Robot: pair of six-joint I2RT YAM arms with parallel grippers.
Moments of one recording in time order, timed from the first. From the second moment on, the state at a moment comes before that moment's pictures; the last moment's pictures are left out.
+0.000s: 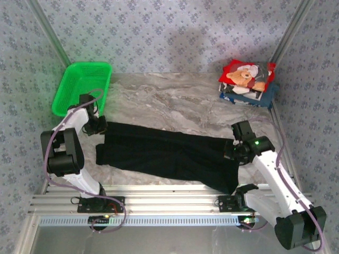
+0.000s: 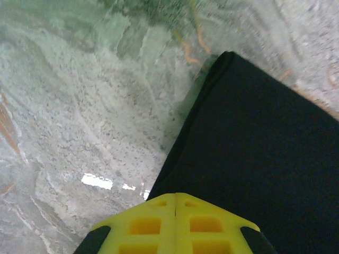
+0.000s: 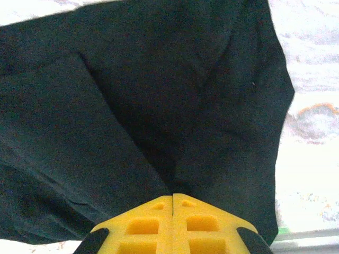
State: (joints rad) left arm 0.12 1.68 1.13 -0.78 0.06 -0.27; right arm 0.26 0.91 0.78 -1.10 -0.03 0.55
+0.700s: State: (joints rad) left arm 0.12 1.67 0.98 -0.73 0.05 -0.30; right arm 0.28 0.93 0.67 -1.13 0.08 0.76
